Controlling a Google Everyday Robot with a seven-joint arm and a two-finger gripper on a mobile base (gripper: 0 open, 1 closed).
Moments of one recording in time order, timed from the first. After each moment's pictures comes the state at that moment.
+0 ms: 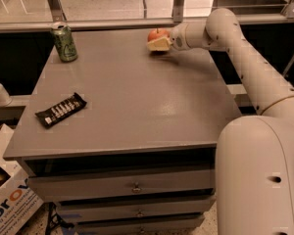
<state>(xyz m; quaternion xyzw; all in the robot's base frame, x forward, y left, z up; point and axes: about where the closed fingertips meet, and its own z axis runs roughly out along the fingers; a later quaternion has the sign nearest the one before) 0.873 -0.064 0.847 -0.38 0.74 0.21 0.51</state>
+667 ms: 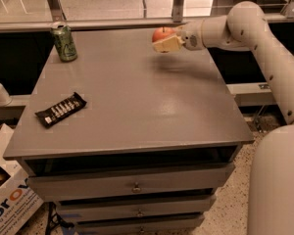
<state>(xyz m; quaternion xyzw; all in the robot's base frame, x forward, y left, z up) 0.802 -0.073 0.883 -0.41 0.71 0.27 0.50</state>
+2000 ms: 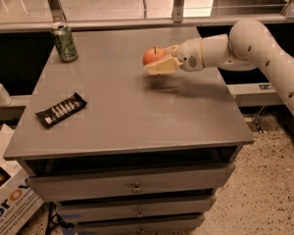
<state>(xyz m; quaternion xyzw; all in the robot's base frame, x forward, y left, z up) 0.698 -0.041 0.867 -0.45 0.68 0.35 0.46</state>
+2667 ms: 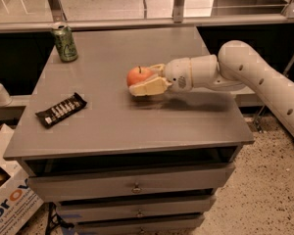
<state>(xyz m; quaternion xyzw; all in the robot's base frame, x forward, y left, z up) 0.624 0.010 0.849 -0.47 0.64 0.43 0.44</state>
